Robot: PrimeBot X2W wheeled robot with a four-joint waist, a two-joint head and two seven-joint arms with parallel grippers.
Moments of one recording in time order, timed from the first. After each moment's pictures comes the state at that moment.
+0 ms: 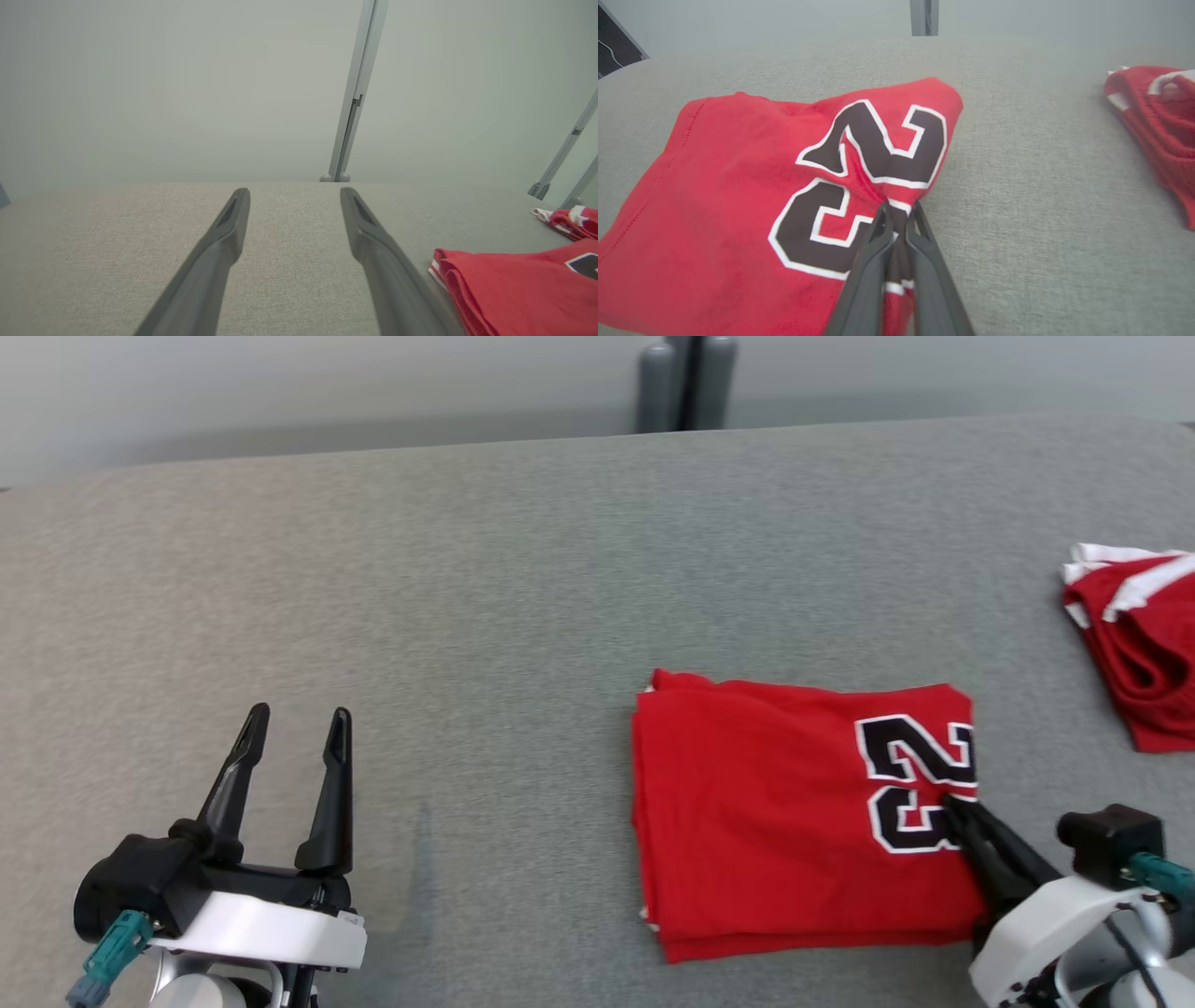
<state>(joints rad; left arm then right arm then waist) -0.07 0.31 -0.26 -0.03 -0.49 0.11 -0.26 -0.09 -0.28 0.21 0.22 0.39 0.13 0.01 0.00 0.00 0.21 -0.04</state>
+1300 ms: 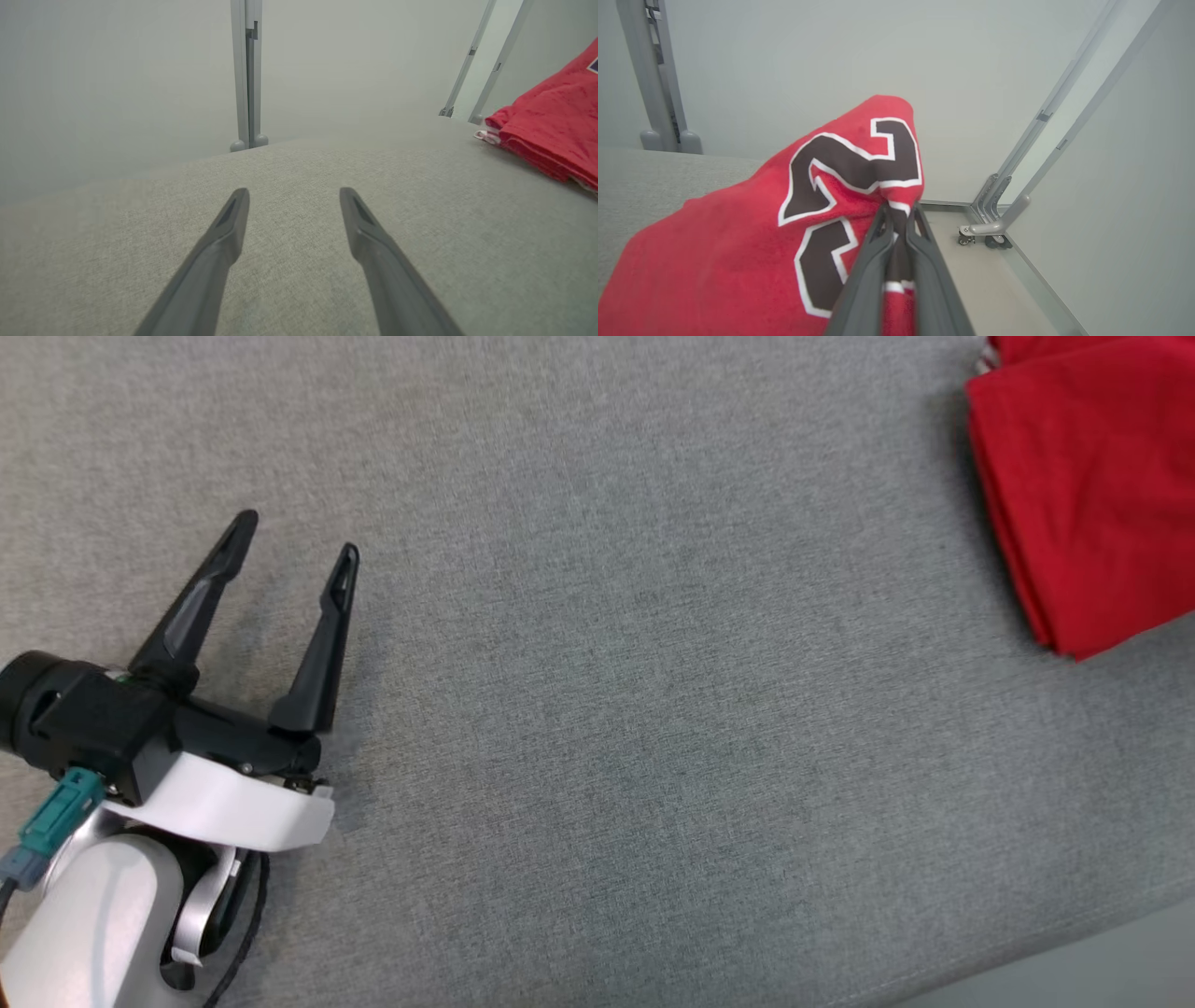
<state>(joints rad) -0.31 0.45 -0.31 -0.18 -0.39 0.07 -0.10 -0.56 -0.53 -0.08 0.42 0.38 0.13 -0.21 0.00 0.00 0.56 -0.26</state>
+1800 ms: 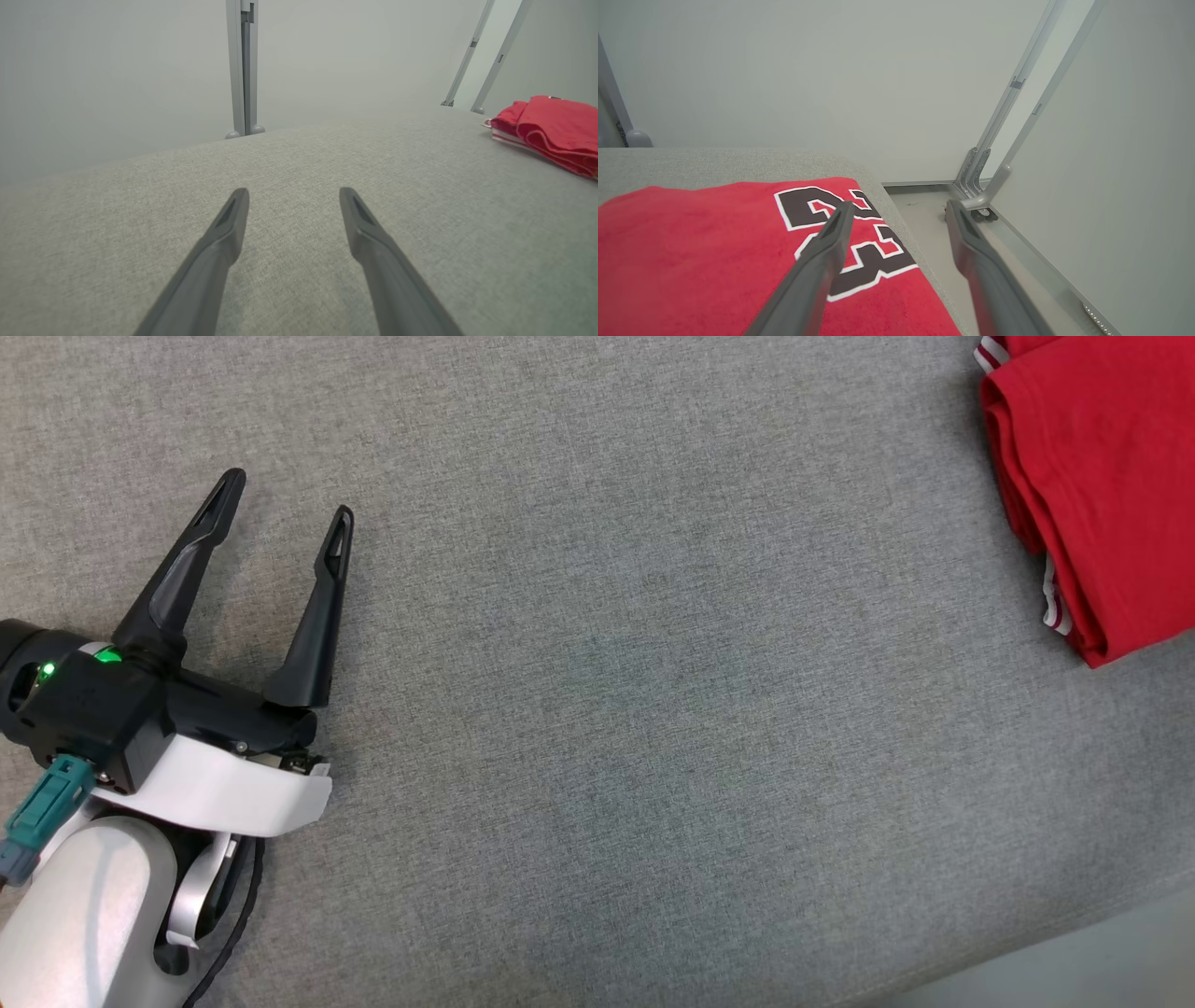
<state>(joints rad) -0.36 0.46 -0.31 -0.22 -0.36 0.09 -0.08 -0.62 -0.44 -0.22 0.50 0.34 0.13 -0.26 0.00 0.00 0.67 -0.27</state>
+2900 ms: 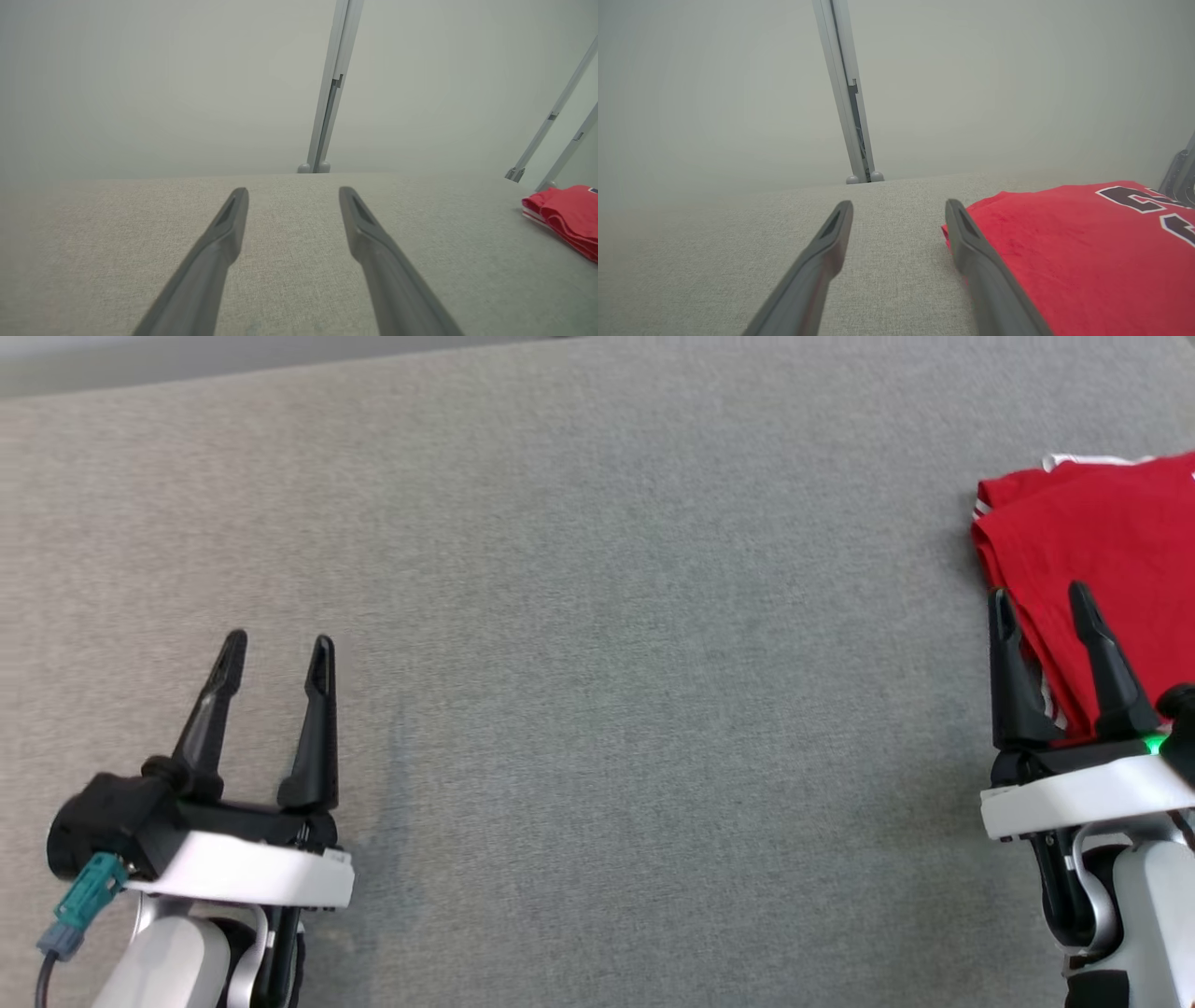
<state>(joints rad) -0.17 0.34 -0.27 -0.05 -0.50 0.14 -0.23 -0.29 -0.11 0.00 0.16 0.28 0.13 -0.22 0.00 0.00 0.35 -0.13</state>
